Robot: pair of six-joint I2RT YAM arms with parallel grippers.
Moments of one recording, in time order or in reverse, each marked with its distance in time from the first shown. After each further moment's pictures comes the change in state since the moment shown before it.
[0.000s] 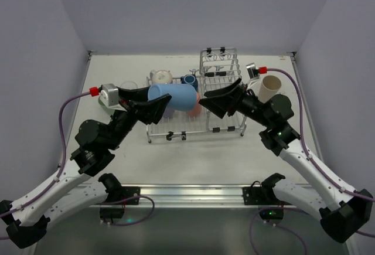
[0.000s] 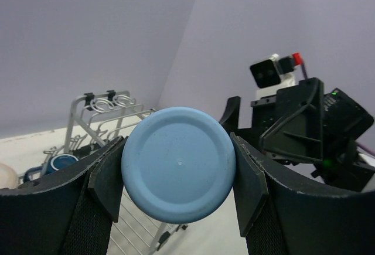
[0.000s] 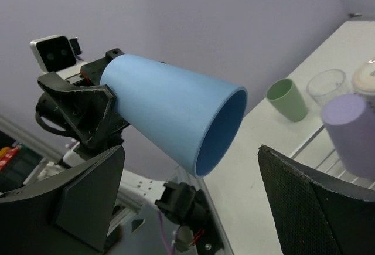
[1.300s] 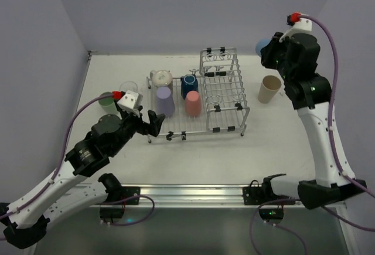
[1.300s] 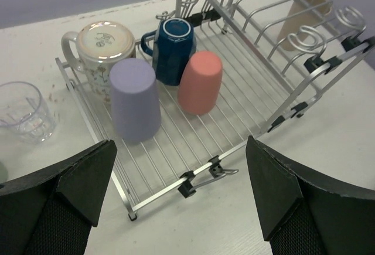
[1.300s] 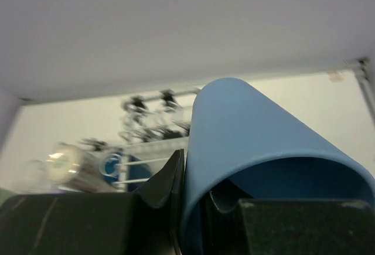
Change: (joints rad) left arm 0.000 -0.022 0.067 -0.641 -0.192 0.141; right arm -0.280 0.299 0.829 -0.931 0.658 -0.574
